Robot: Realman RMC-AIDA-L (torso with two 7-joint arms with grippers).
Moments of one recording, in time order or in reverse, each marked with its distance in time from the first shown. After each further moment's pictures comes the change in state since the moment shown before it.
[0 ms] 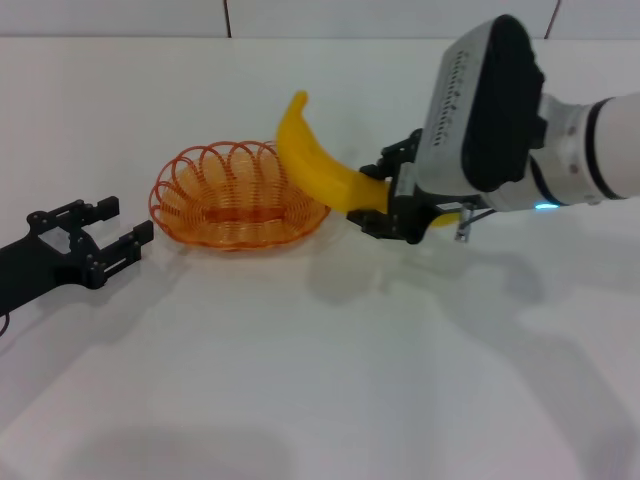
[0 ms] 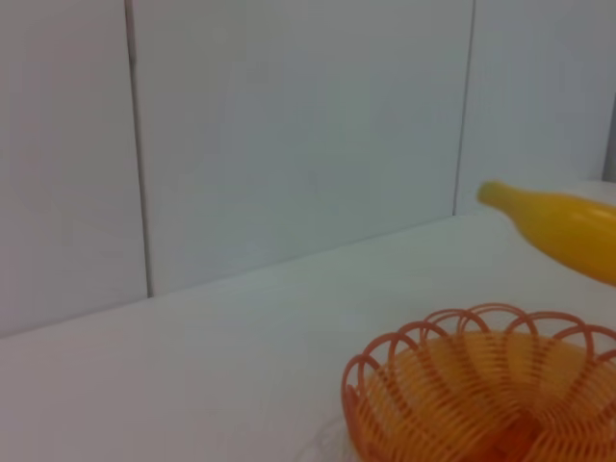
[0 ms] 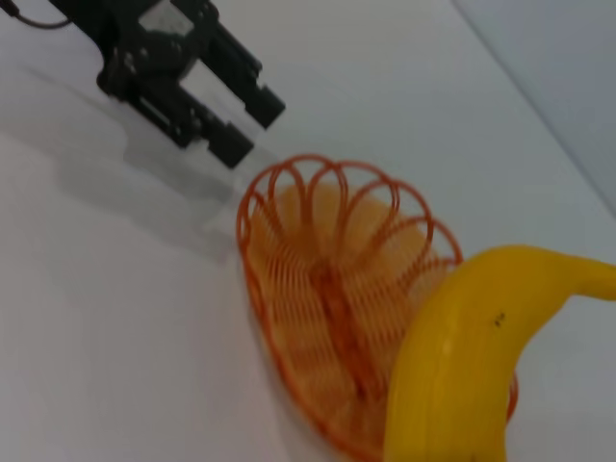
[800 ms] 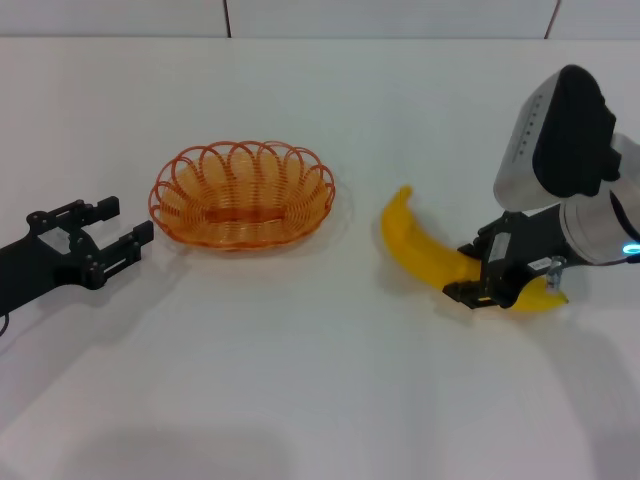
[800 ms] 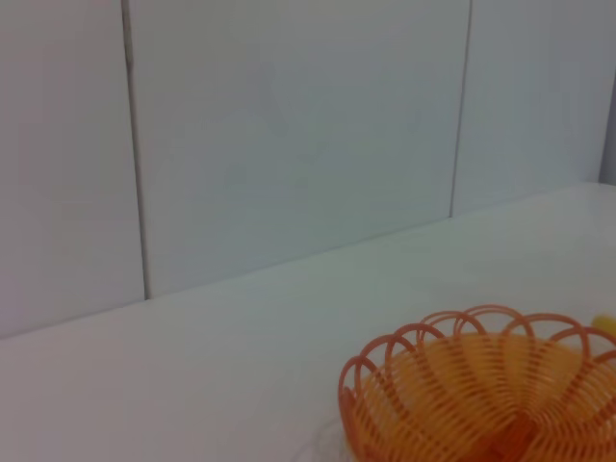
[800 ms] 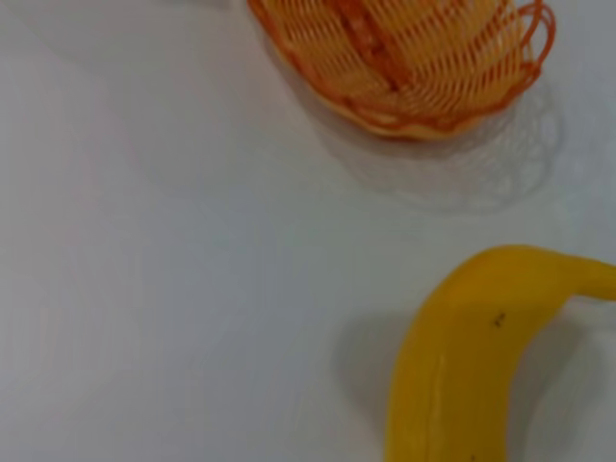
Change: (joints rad) left arm 0.001 0.001 0.000 0.000 0.000 0.007 0.000; right arm -0.013 -0.004 0.173 0.080 -0.099 -0.299 0.102
